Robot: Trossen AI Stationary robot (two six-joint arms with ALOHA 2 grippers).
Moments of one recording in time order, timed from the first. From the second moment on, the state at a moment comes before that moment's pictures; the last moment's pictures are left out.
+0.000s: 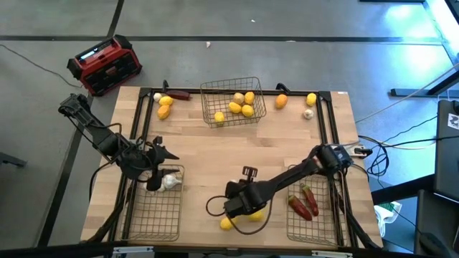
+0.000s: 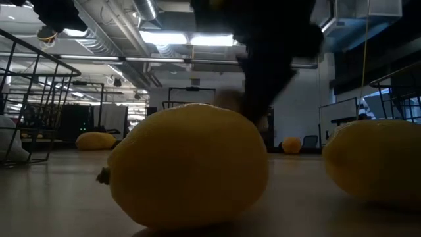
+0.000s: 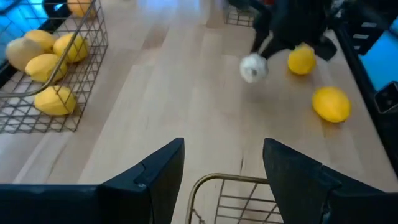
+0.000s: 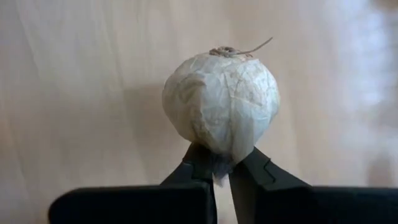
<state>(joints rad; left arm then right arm) -0.68 0.81 0.72 -0.66 -0.64 -0.55 0.46 2.23 1.87 -1.13 0.42 0.62</state>
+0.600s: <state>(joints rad) -0.68 0.90 0.68 -0.44 -0.61 -0.47 0.42 2.12 1.87 -0.84 0.58 0.47</state>
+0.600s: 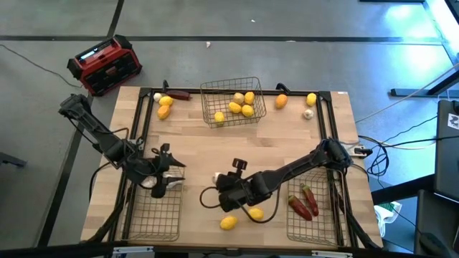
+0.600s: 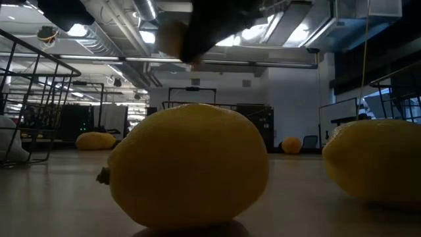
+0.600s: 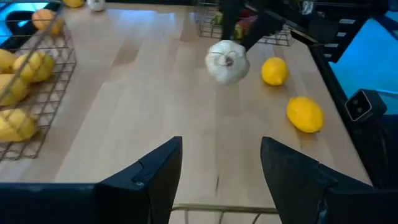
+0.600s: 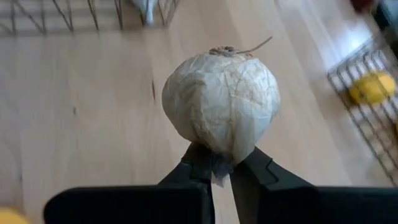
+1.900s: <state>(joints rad) -0.58 1.15 0.68 -0.01 -0.62 -0.30 0.37 2.13 1.87 -0.51 0.56 0.28</state>
